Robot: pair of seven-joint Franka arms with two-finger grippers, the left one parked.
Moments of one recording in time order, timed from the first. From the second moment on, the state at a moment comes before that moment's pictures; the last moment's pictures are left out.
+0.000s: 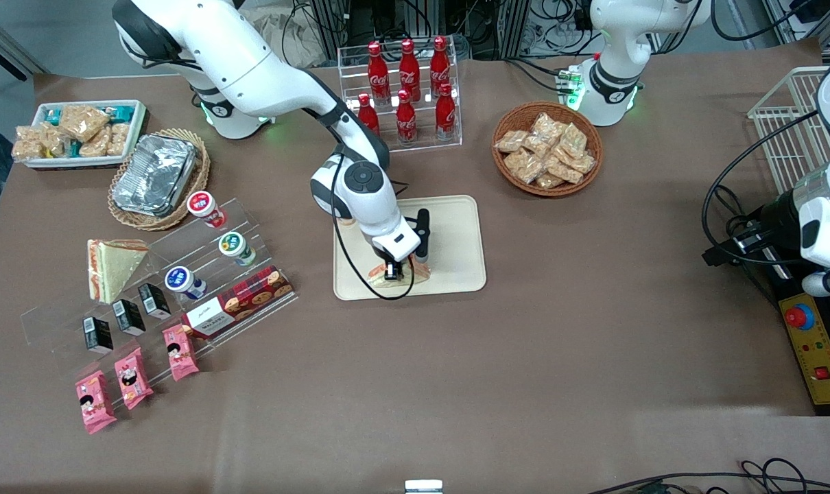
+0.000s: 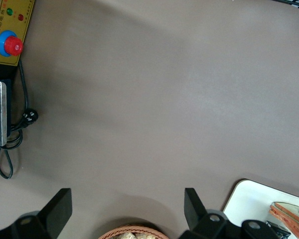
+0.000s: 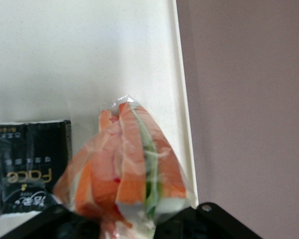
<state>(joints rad) 0.61 0.62 0.14 -1.86 -0.26 2.66 -0.56</state>
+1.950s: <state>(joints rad) -0.19 0.13 0.11 -1.84 0.08 2.08 -0.56</state>
